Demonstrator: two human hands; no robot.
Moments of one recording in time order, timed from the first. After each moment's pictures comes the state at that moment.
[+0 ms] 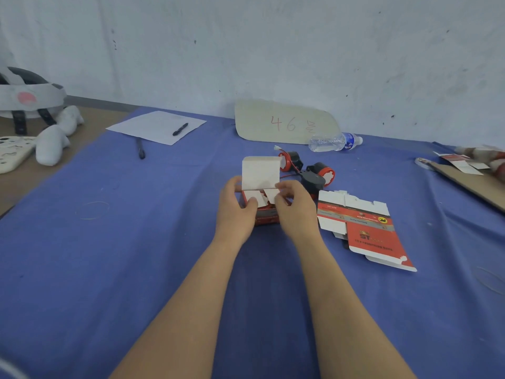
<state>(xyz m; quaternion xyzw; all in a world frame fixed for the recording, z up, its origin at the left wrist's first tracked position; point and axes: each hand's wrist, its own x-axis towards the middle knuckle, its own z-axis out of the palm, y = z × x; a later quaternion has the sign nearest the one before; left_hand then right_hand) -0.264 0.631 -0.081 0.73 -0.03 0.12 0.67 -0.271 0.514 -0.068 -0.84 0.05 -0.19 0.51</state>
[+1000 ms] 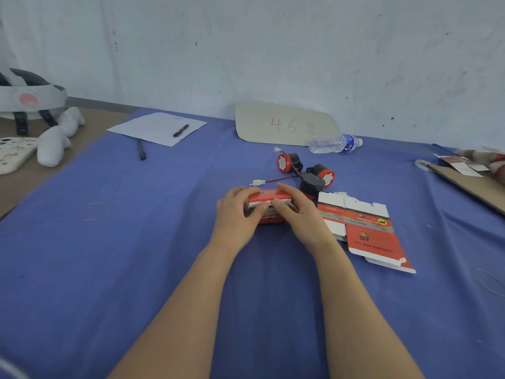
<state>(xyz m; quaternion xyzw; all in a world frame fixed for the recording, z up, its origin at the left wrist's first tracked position) -0.268 0.640 -0.079 0.84 -0.11 0.13 0.51 -0.284 0.493 -0.067 -0.83 -0.03 -0.08 0.56</state>
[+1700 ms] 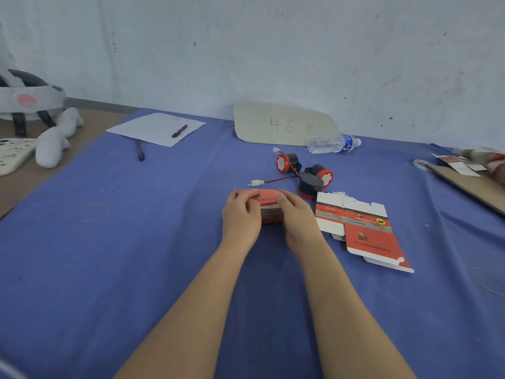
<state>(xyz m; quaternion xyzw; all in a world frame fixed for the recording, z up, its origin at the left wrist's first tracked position) -0.273 0.619 -0.074 0.79 -0.02 0.11 0.61 -0.275 0.517 -0.068 -0.71 0.10 -0.10 0.69</state>
